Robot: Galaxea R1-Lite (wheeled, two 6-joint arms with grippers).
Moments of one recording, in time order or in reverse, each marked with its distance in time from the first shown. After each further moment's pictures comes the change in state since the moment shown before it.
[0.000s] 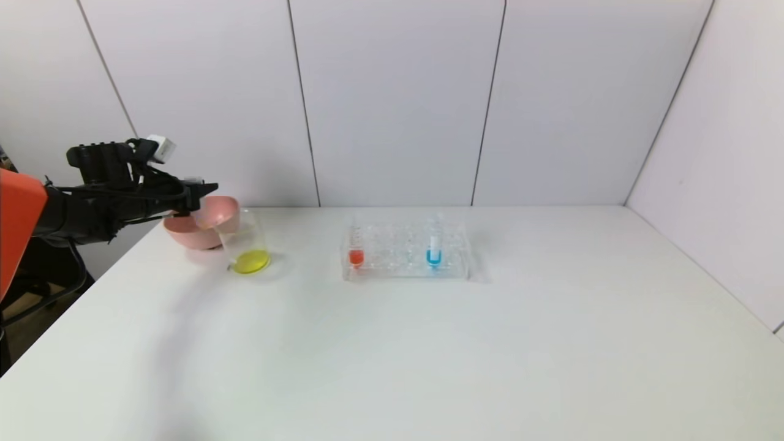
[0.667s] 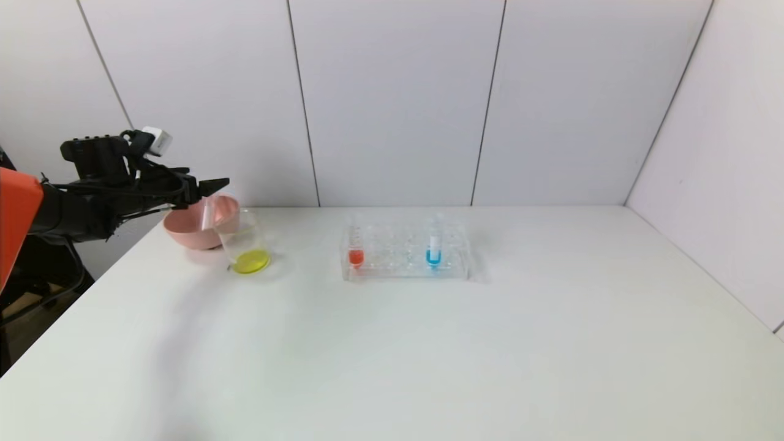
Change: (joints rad) left arm 0.000 -0.017 0.006 -0.052 0.001 0.004; right arm 0.000 0.000 0.000 0.000 0.000 0.000
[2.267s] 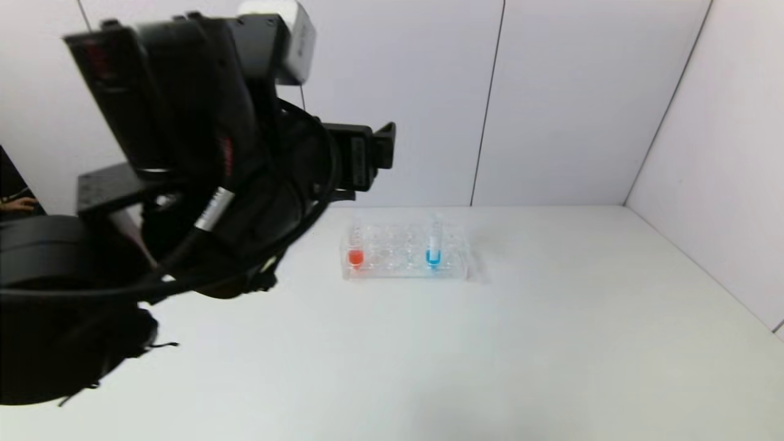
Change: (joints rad) left arm -1.104 -0.679 0.513 -0.113 1.166 -0.124; right arm 0.000 0.000 0.000 0.000 0.000 0.000
